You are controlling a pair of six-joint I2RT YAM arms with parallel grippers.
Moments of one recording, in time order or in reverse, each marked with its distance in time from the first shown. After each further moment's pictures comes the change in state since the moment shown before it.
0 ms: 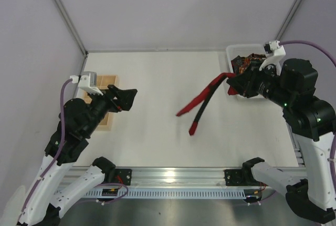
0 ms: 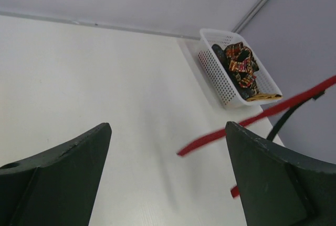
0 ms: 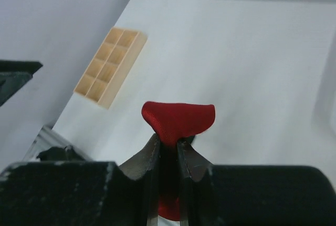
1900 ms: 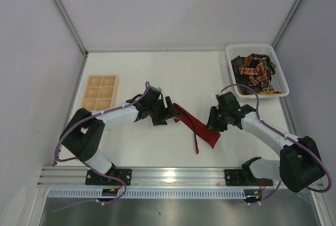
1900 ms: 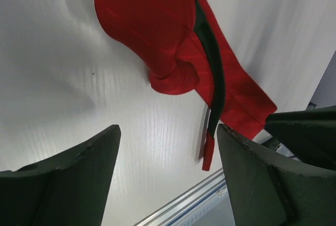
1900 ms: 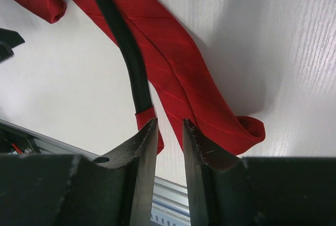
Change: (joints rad) left arm -0.085 0.942 -0.162 0.282 0.404 -0.442; right arm 0.112 0.222 -0.949 0.387 0.026 0.307
